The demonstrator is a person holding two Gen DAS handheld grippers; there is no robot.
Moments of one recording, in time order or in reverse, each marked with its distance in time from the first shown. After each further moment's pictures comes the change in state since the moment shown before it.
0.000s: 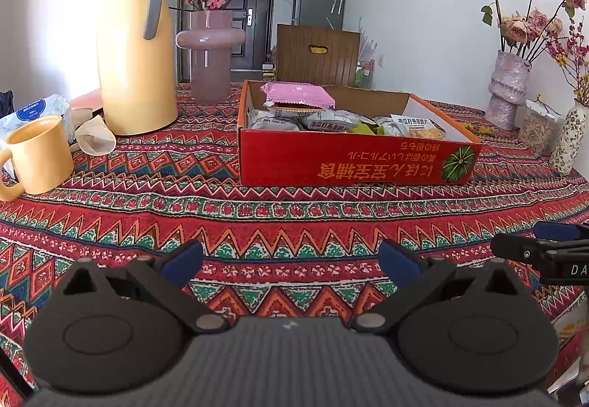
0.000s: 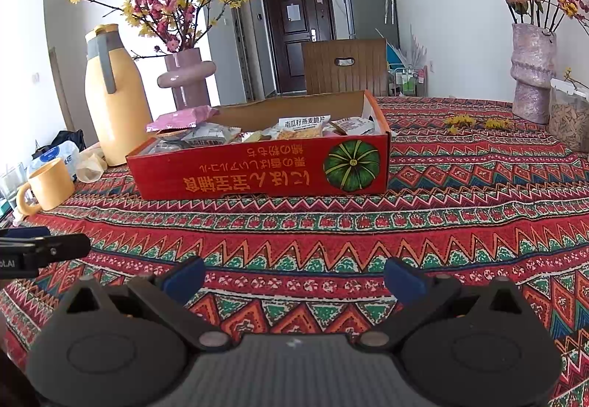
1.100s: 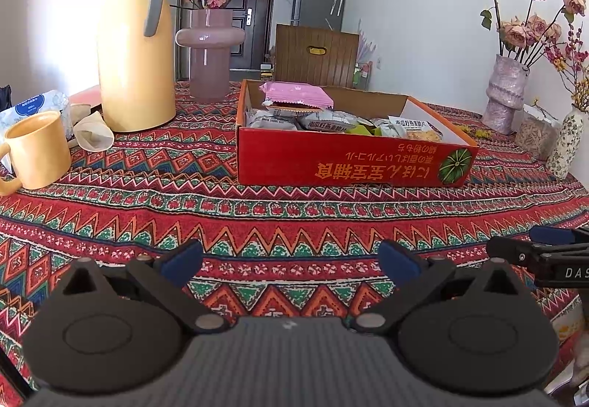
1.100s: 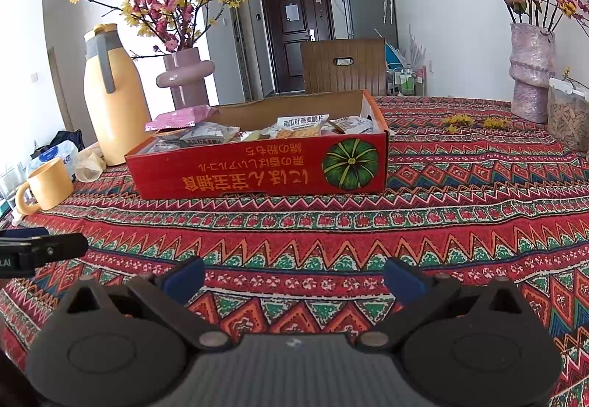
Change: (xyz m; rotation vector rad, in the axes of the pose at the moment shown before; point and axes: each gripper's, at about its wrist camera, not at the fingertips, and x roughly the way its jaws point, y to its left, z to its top) left arm -0.001 0.002 -0.001 -0.017 -0.001 -0.016; right arm 0.000 0.000 0.001 0.000 0.002 -0.001
